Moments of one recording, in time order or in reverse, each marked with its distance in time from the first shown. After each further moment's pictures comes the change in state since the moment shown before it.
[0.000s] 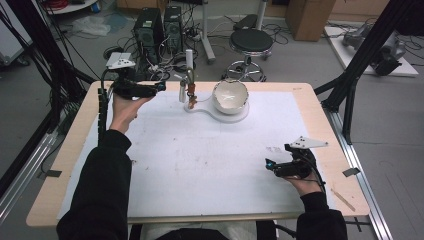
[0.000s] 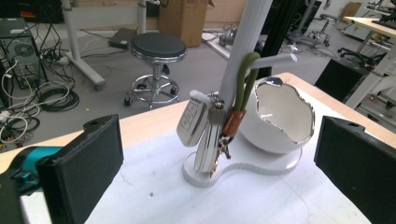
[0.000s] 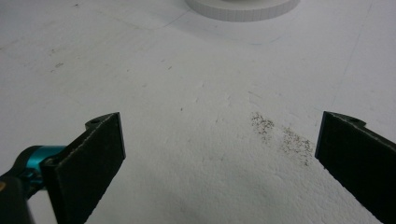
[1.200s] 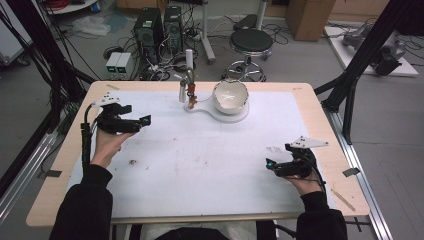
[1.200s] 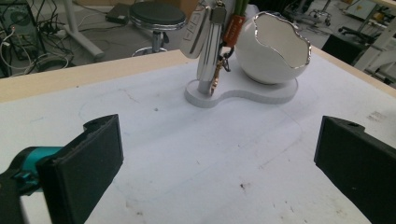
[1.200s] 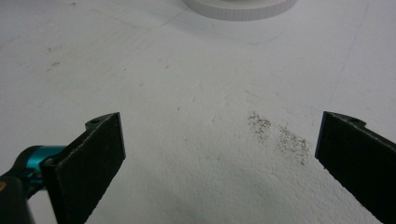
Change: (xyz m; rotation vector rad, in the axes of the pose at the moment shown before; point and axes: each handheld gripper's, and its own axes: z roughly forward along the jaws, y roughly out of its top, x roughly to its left) left arm 0.002 -0.082 -0.057 0.065 -0.012 -0.003; right arm -0.001 0.000 0.000 0.004 -0.005 -0.001
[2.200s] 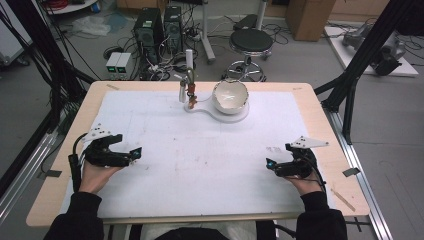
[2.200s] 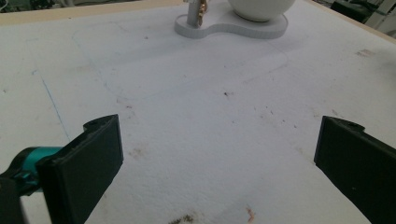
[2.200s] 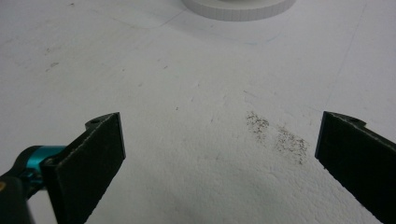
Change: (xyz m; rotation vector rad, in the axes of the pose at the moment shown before) left arm -0.018 -0.063 -0.048 0.085 0.007 0.025; right arm 0.000 0.000 -0.001 -0.001 -0.002 0.004
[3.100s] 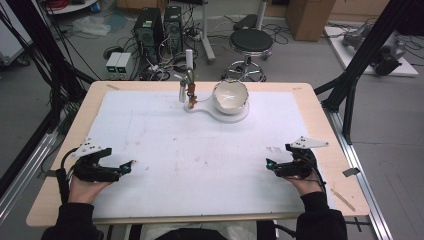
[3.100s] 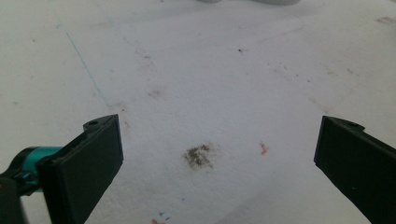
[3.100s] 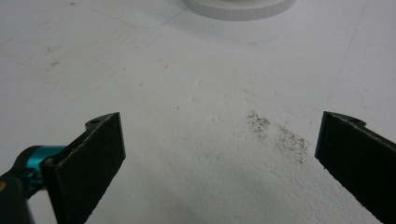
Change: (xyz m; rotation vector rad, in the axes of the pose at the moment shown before) left arm 0.003 -0.037 -0.028 0.054 0.052 0.002; right arm 0.001 0.000 0.000 -0.001 -0.003 -0.005
